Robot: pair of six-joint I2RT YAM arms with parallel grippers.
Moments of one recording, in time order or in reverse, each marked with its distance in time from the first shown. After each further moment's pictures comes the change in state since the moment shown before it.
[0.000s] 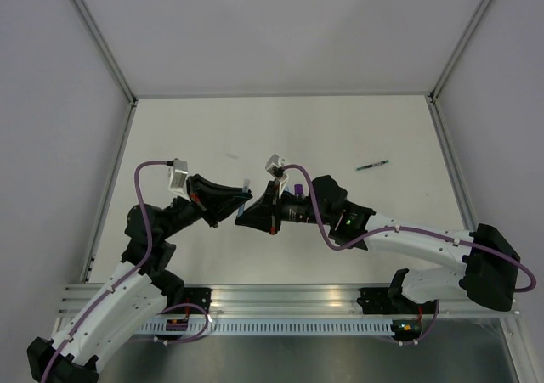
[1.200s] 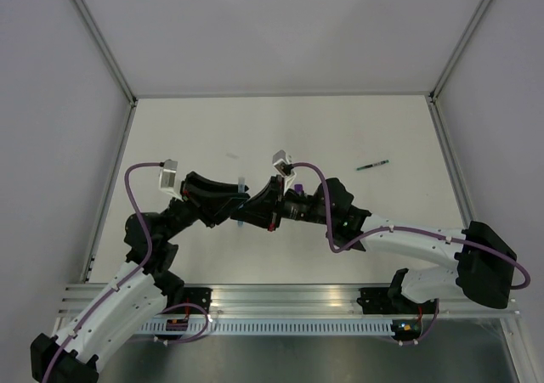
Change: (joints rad) left arm 0.001 0.010 -0.068 0.228 -0.044 -0.198; right arm -0.002 0.028 -0.042 0.272 -0.011 0.065
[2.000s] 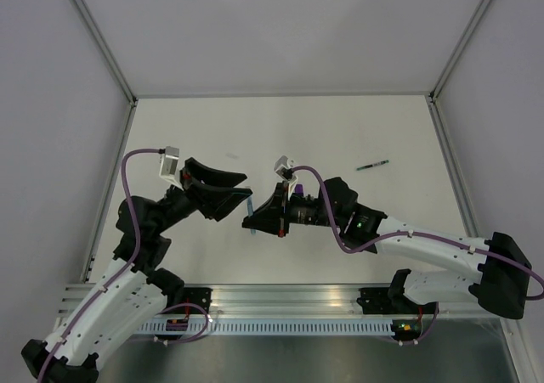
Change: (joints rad) left arm 0.000 0.021 0.208 -0.312 0.007 0.103; right arm 0.000 -0.115 0.011 -0.331 0.002 -0.061
